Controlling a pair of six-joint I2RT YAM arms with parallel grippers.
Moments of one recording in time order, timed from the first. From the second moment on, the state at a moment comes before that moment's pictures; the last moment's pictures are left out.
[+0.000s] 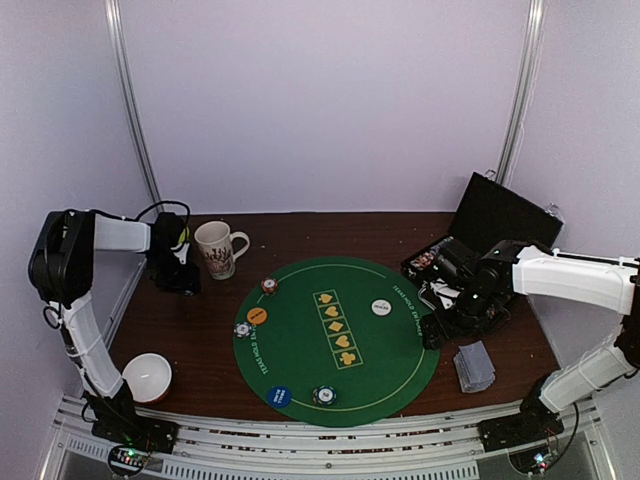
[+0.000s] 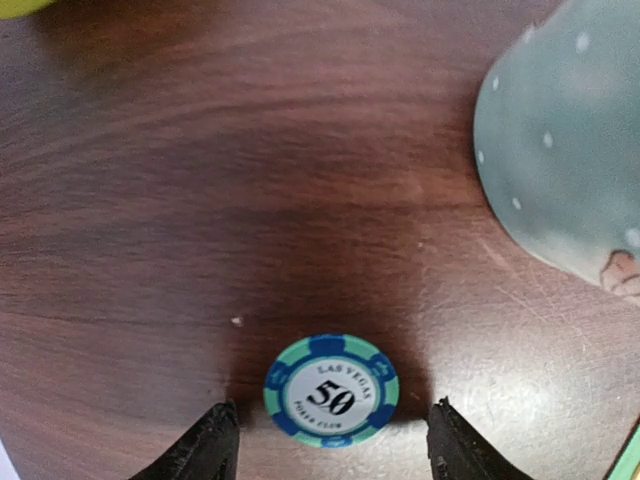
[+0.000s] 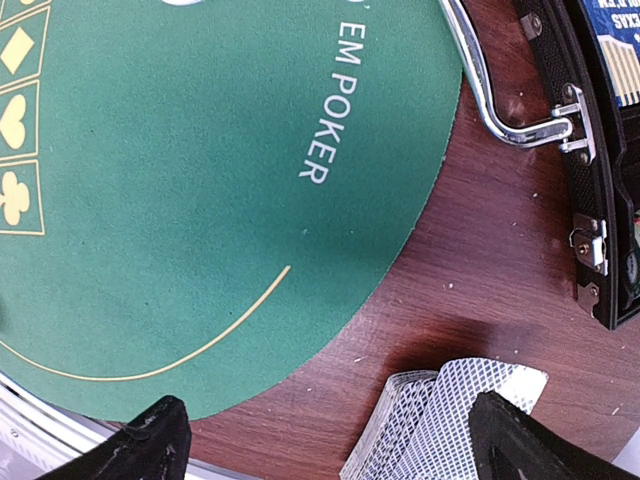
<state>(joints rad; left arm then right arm) -0.10 1.87 1.17 -0.52 0.00 -0.11 0.66 1.36 0.93 -0.94 0.06 0.37</state>
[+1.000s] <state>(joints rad) -0.13 1.90 1.18 -0.51 -0.04 -0.09 0.66 1.37 0.94 -0.95 0.06 0.37</state>
